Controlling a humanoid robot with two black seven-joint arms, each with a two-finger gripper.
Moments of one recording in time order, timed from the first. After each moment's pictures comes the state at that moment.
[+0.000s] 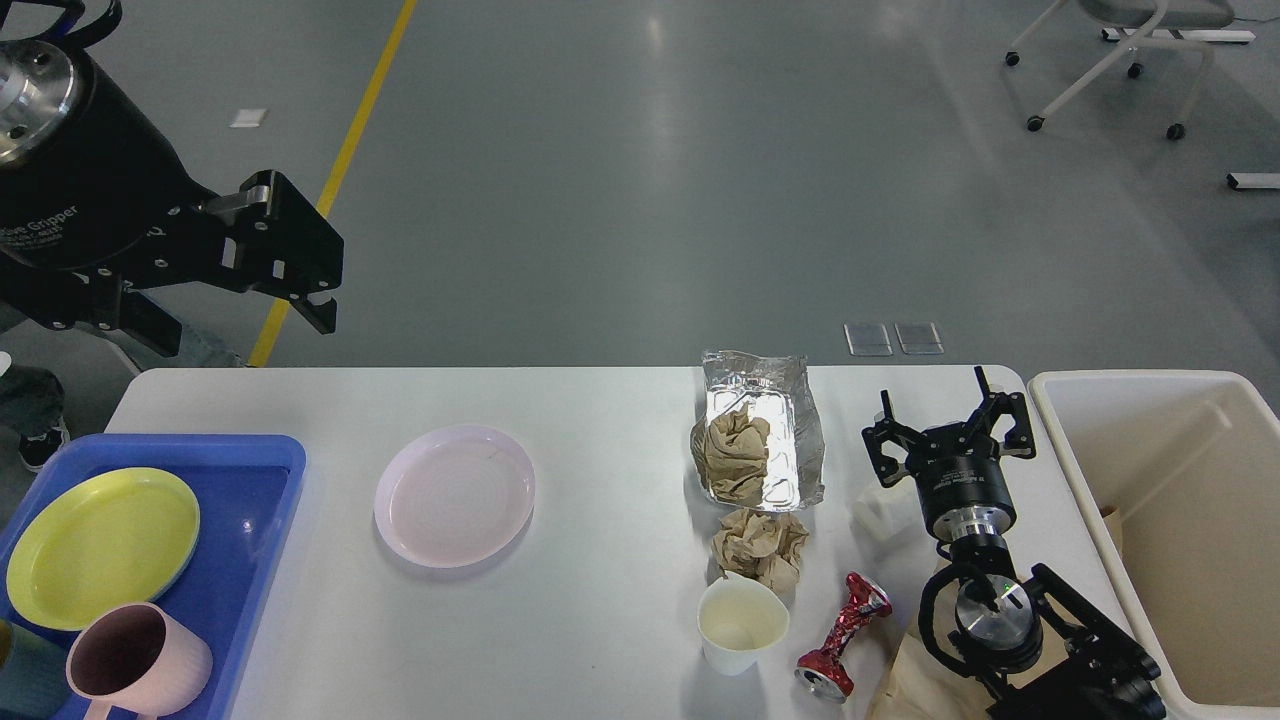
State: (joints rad) left arm -2.83 0.11 1.73 -1.66 -0.17 -0.96 -0.22; right arm 0.27 -0.08 1.11 0.86 -0.01 0.28 0.43
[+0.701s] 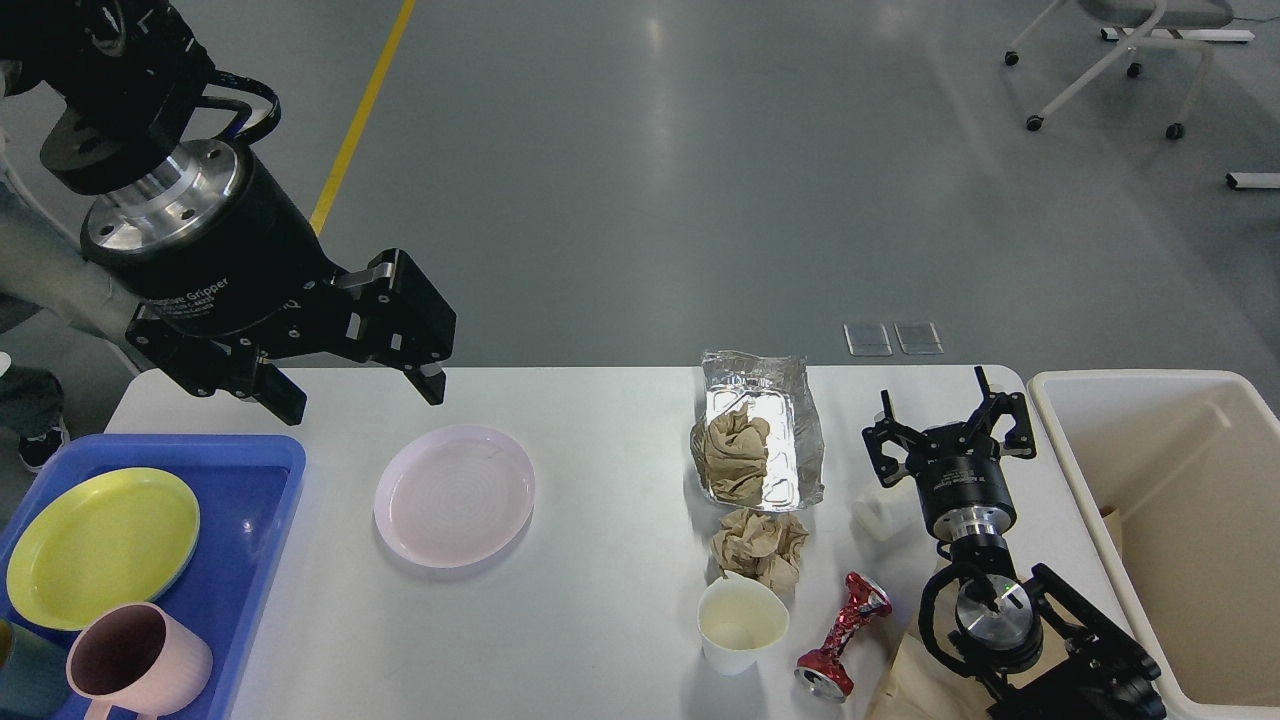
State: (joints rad) left arm -2.70 0.13 1.56 -1.65 -0.22 -0.96 -0.19; right arm 0.27 -0.08 1.11 0.86 -0.01 0.28 0.43
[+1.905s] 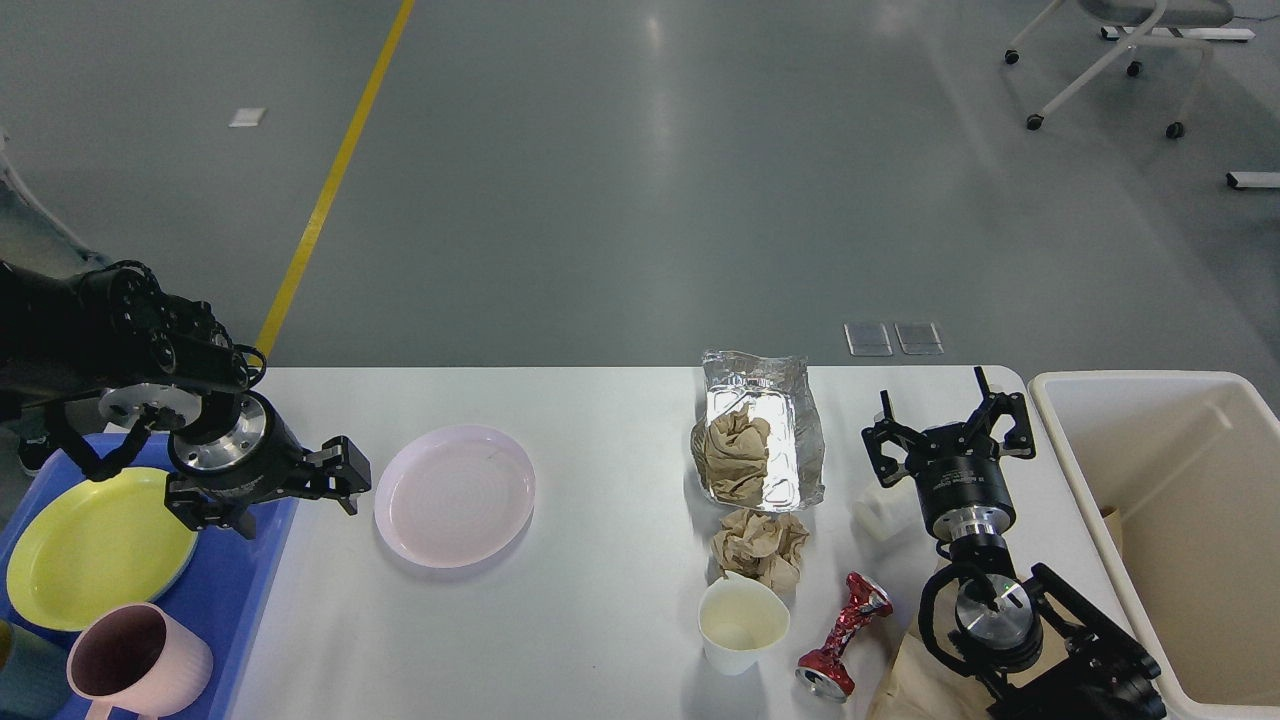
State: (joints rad) left arm -1.71 0.28 1.40 -1.20 -0.18 -0.48 0.07; right arm 0.27 -0.08 1.11 0.86 -0.01 0.28 0.43
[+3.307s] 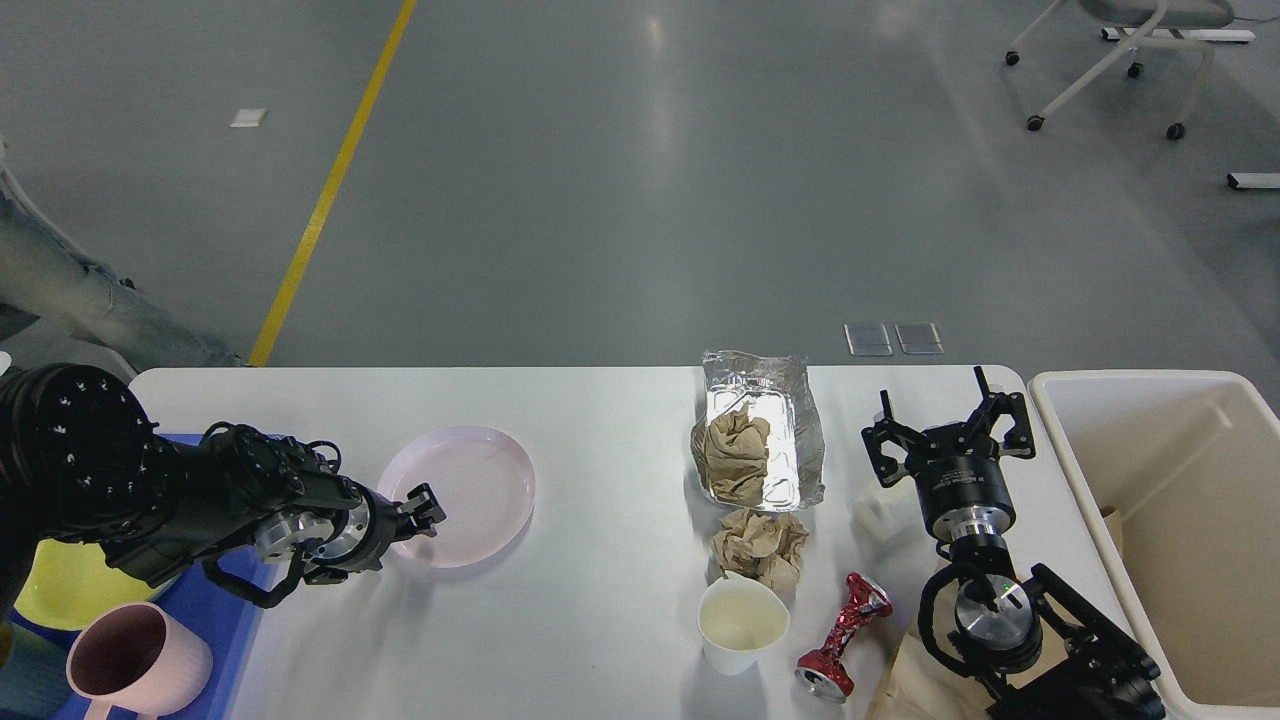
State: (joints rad) left arm -1.30 0.17 1.16 -0.93 -0.39 -0.10 0.08; right arm 0.27 -0.08 1.11 0.86 -0.01 0.28 0.43
